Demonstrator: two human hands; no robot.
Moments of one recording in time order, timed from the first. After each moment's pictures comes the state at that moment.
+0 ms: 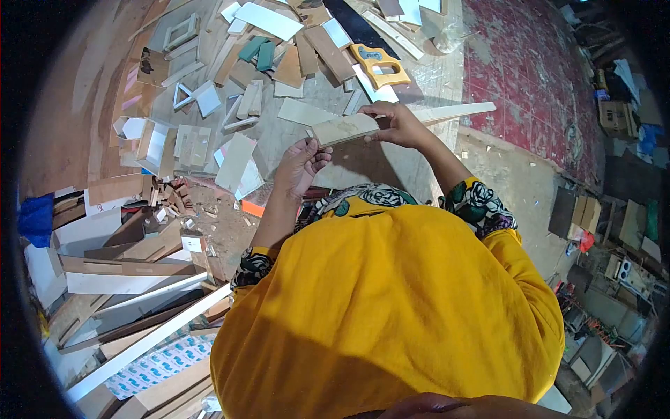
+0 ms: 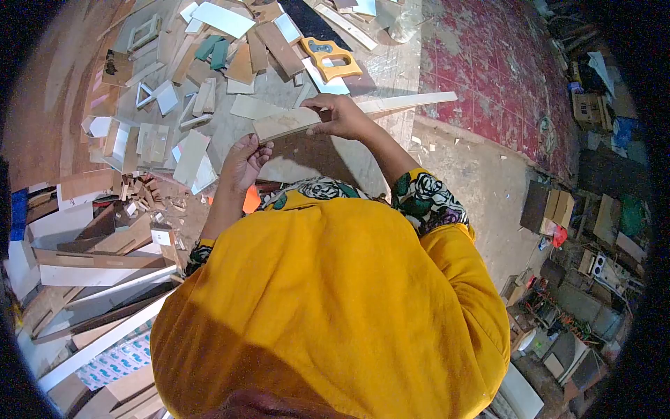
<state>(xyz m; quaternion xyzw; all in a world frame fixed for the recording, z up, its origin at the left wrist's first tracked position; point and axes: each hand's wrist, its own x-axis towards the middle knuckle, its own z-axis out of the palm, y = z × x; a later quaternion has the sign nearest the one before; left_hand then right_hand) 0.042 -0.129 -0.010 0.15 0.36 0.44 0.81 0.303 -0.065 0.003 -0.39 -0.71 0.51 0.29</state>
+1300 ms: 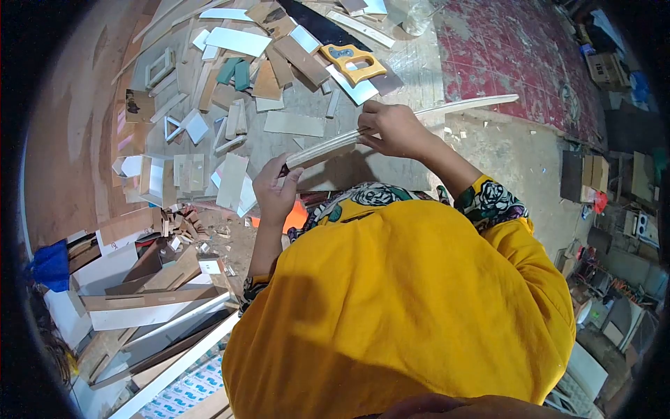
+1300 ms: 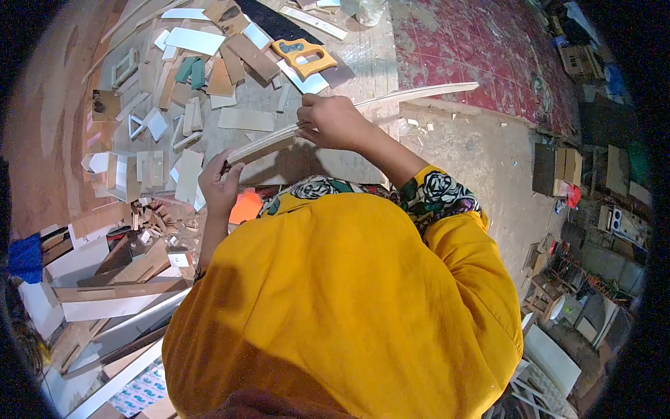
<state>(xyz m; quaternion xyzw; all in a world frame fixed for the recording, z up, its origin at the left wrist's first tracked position) 0.028 -0.150 0.044 0.68 0.52 0.38 0.35 0.306 -0.106 0.069 -0.48 -0.84 0.20 0.14</state>
